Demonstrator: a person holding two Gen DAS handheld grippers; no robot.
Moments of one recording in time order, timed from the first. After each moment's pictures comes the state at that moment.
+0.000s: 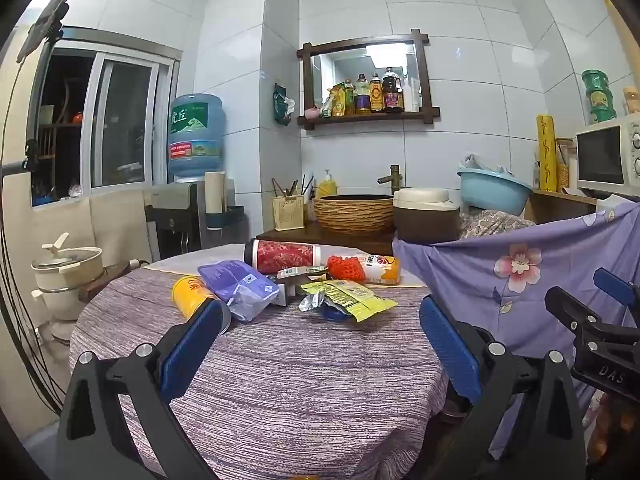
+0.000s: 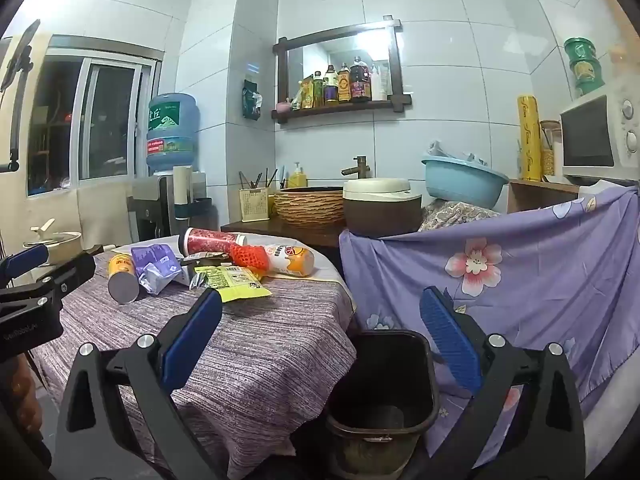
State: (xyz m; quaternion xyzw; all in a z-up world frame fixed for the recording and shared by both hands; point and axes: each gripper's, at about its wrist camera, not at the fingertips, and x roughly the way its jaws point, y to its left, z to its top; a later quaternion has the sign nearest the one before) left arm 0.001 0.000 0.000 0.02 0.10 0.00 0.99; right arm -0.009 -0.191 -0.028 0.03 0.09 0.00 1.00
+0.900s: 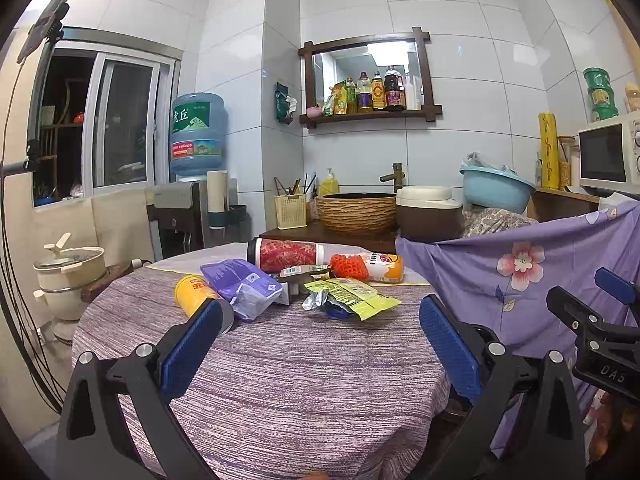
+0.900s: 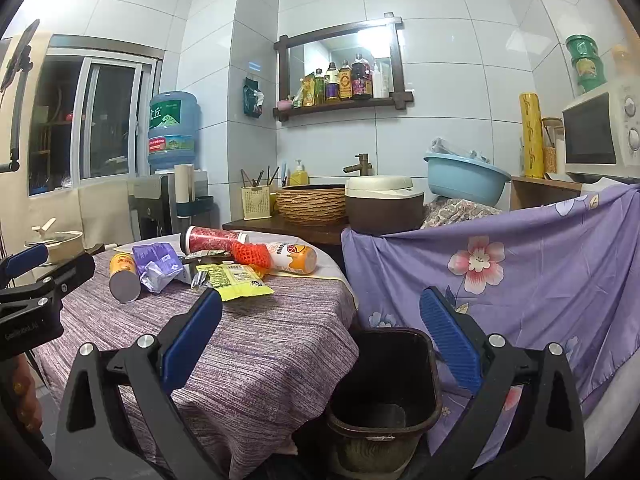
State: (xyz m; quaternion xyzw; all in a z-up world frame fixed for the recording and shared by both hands) left arm 0.003 0.006 0.003 0.02 0.10 0.00 1.00; right arm -0.006 -0.189 -0.030 0.04 0.09 0.00 1.00
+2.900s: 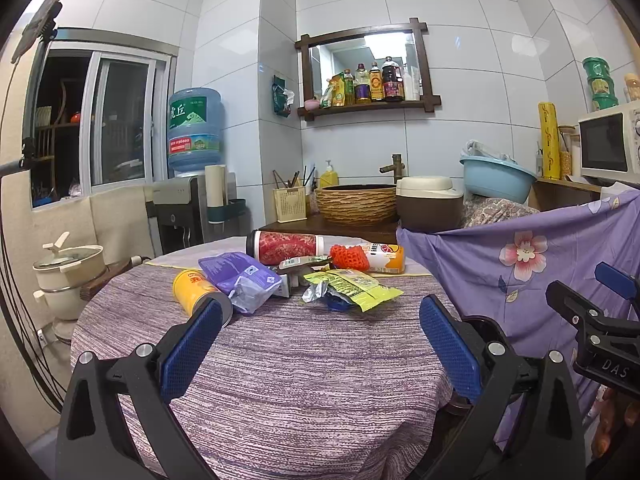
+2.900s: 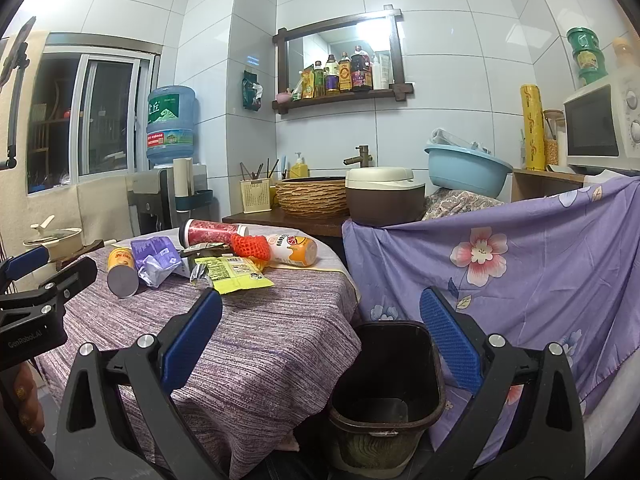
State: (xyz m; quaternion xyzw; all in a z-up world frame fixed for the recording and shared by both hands) left arm 0.006 0.006 -0.008 0.03 0.11 0.00 0.99; right arm 0.002 -0.187 -0.036 0.04 0.10 0.00 0.99
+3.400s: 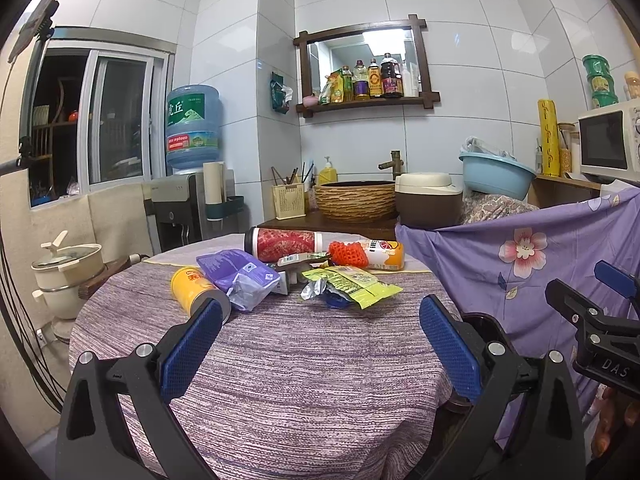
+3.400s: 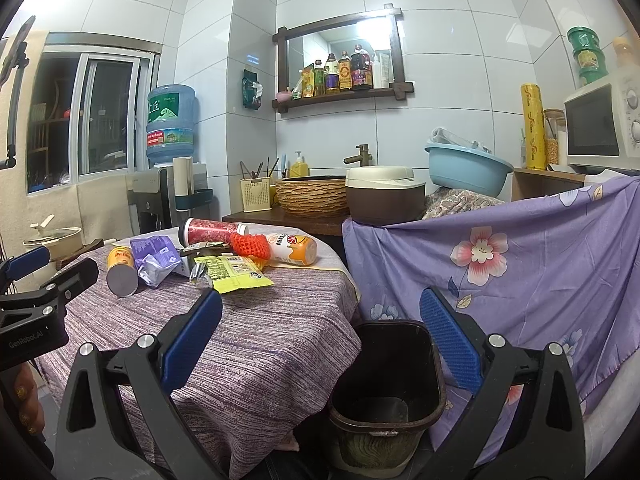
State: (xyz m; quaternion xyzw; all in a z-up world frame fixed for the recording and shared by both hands) left arm 0.008 0.005 -0.014 0.03 0.11 0.00 0.99; right arm 0.003 -0.187 -0.039 0.04 0.10 0.00 0.99
